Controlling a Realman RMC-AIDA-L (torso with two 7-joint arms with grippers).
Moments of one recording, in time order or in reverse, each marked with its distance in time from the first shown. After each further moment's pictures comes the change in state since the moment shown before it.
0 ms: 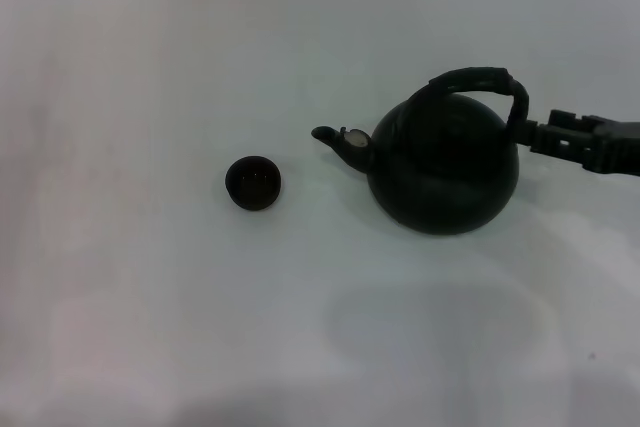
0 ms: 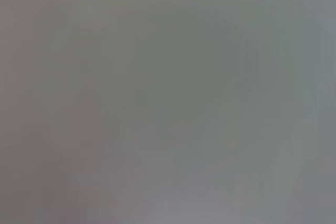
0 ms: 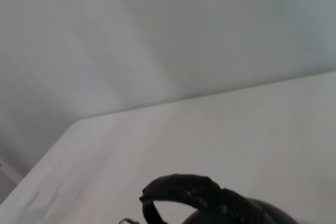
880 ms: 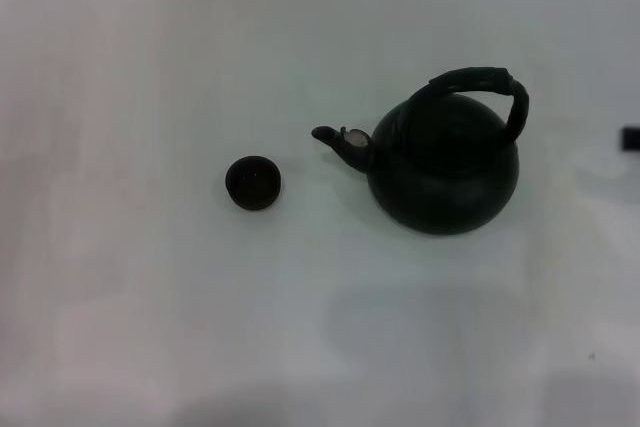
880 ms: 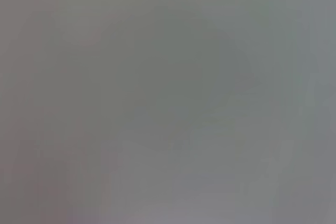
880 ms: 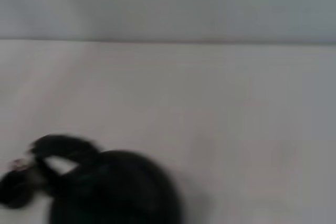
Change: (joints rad) left arm 0.013 -0.003 0.000 -0.006 0.030 -0.040 -0.005; right arm 0.112 0.005 0.313 -0.238 -0.472 -0.339 0.231
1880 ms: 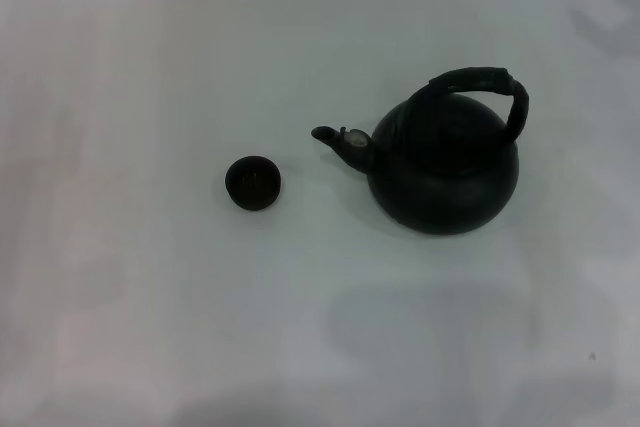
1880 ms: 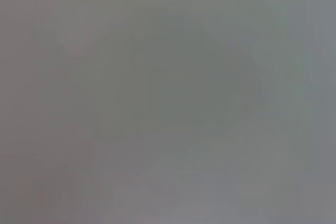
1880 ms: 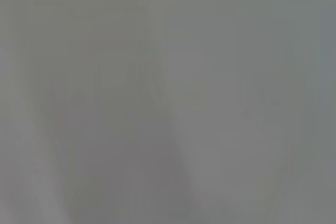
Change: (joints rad) left arm 0.014 0.000 0.000 0.005 0.013 -0.043 0.001; right arm 0.213 -0.064 0.110 0.115 0.264 0.311 -0.154
